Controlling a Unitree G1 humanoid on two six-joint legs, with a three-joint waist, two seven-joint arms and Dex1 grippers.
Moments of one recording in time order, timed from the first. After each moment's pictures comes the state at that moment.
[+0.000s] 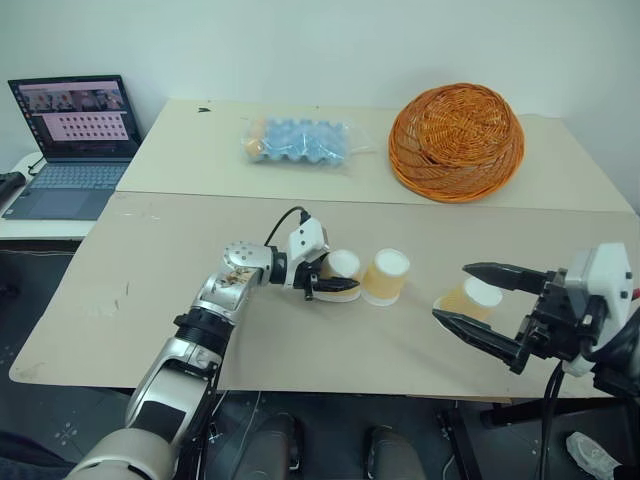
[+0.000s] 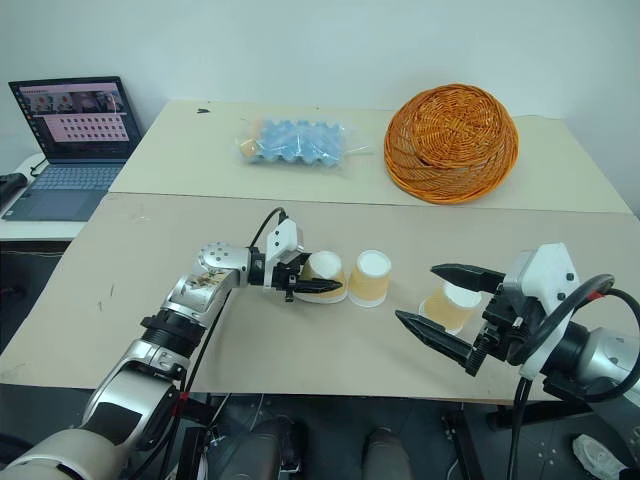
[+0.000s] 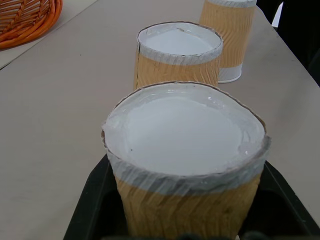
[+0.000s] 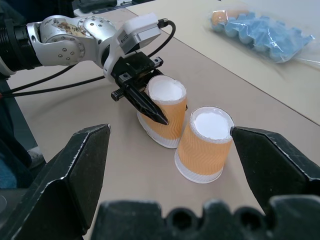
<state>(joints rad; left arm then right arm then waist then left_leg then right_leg) -0.75 0.30 -0.25 0.45 -0.18 0.15 -1.17 0.22 -0.91 -0.61 -0.84 1.00 0.69 0.65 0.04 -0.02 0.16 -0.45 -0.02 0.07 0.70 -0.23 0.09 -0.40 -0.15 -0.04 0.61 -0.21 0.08</state>
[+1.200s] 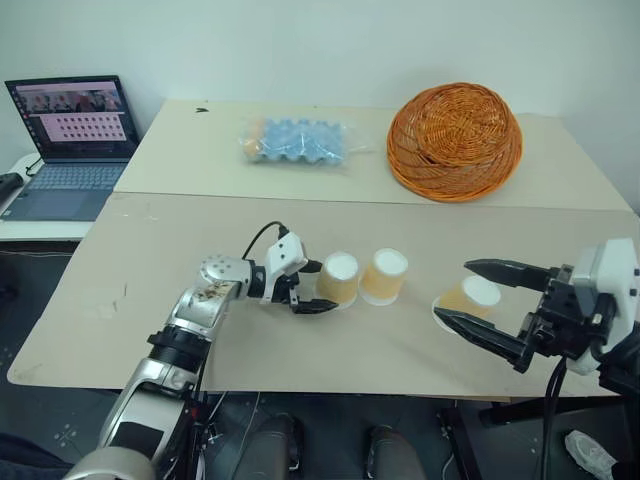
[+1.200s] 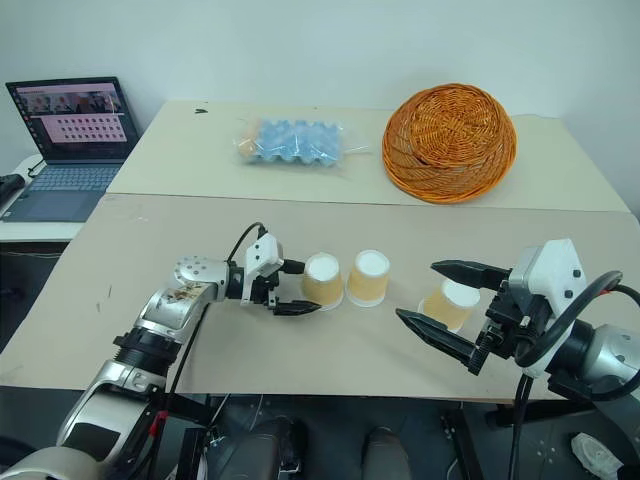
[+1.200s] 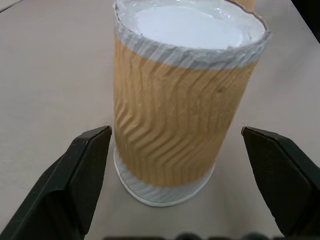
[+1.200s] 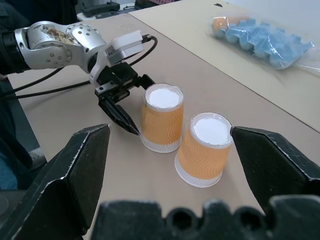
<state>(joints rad) -0.58 0.43 -0.22 0.25 -0.16 0.27 -1.16 0.21 -0.92 -0.63 -0.83 1.03 0.69 0.67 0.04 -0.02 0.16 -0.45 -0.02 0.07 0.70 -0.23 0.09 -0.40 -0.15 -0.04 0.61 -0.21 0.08</state>
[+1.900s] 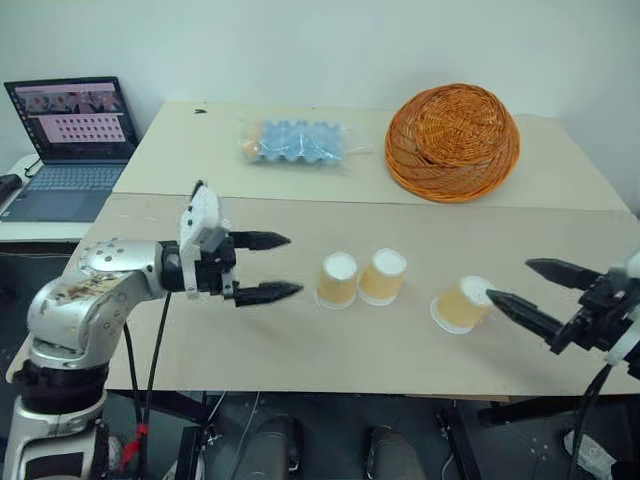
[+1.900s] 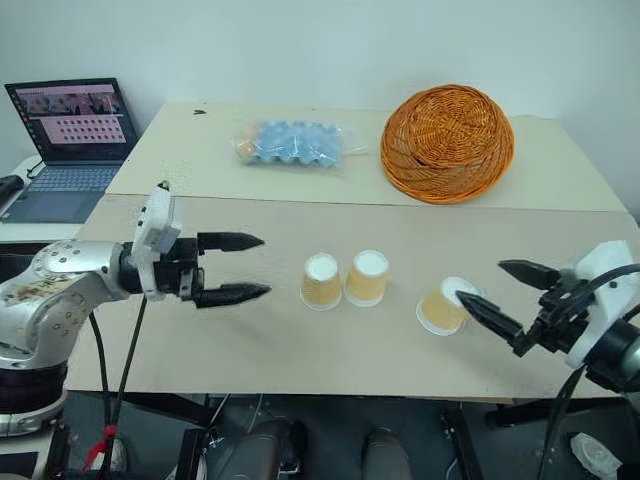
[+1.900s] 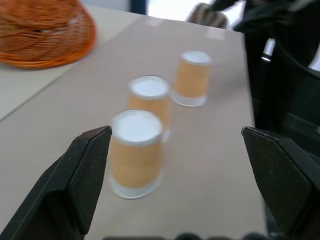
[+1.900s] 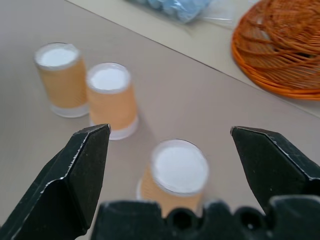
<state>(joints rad) -0.46 0.79 0.10 -0.46 -0.69 0.82 -1.15 0.28 -0.88 -0.73 -0.59 0.81 0.65 0.68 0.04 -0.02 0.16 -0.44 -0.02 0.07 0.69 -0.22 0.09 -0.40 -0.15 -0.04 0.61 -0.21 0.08</state>
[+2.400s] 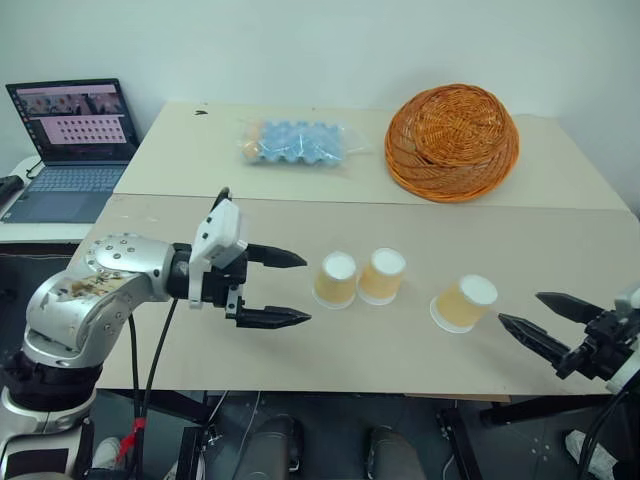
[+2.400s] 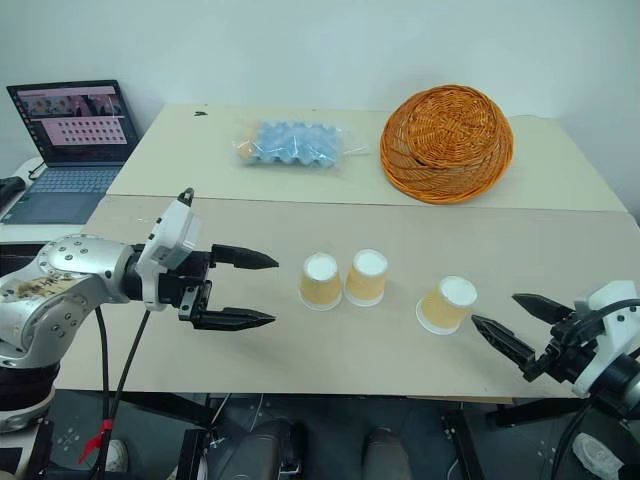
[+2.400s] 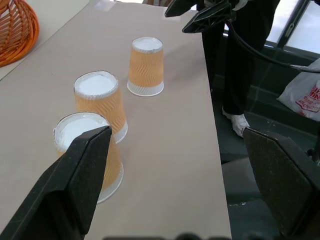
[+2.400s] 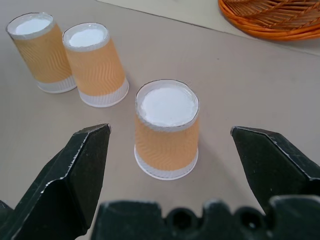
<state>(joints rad) -0.50 0.82 0.01 -0.45 -0.70 0.78 -1.17 0.38 -0.75 -0.66 -0.54 0.74 0.59 0.77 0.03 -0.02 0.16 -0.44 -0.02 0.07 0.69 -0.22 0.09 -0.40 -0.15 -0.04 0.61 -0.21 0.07</state>
